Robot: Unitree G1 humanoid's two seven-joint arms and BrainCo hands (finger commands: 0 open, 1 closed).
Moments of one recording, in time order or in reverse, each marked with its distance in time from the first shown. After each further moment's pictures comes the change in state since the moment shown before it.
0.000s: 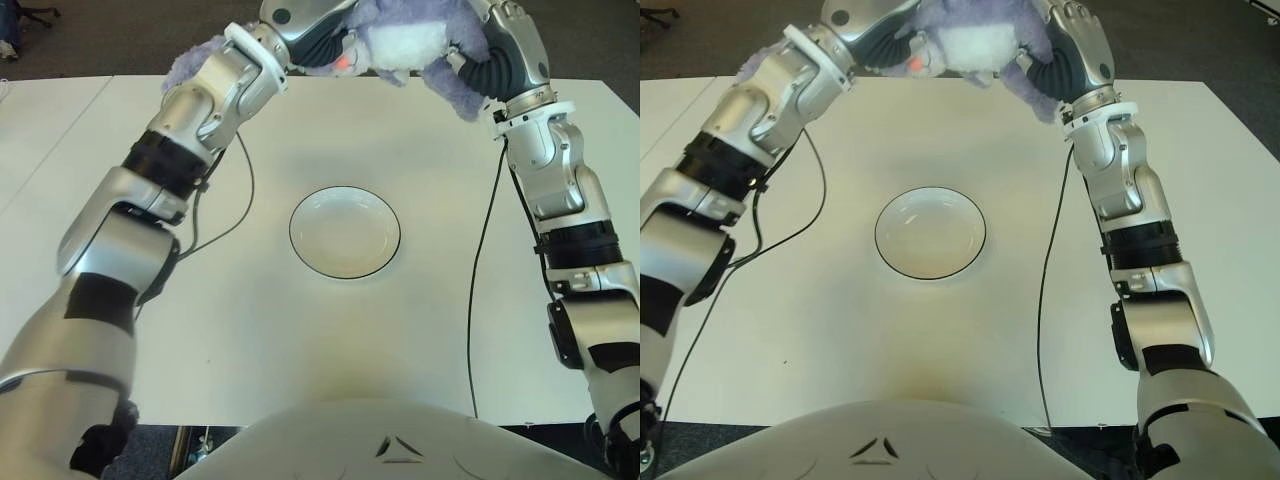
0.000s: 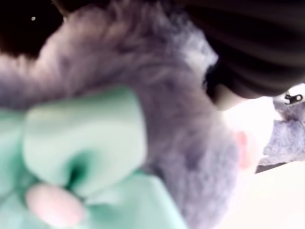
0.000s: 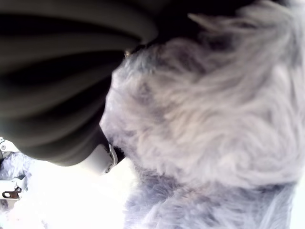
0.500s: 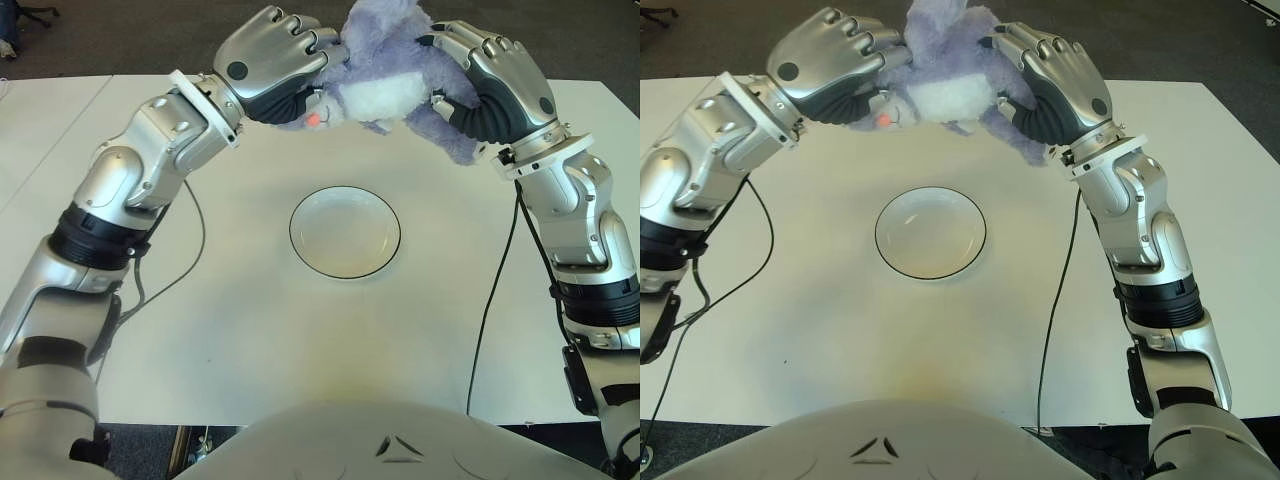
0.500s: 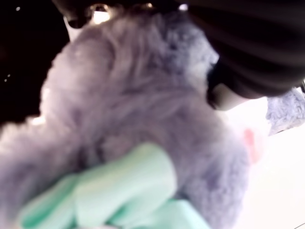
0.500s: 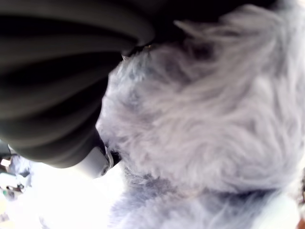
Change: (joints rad) left arm 0.269 0.199 0.206 -0.509 -0.010 -0.017 -0.256; right arm 0.203 -0.034 -0.053 -0.381 -0.066 0.028 0.149
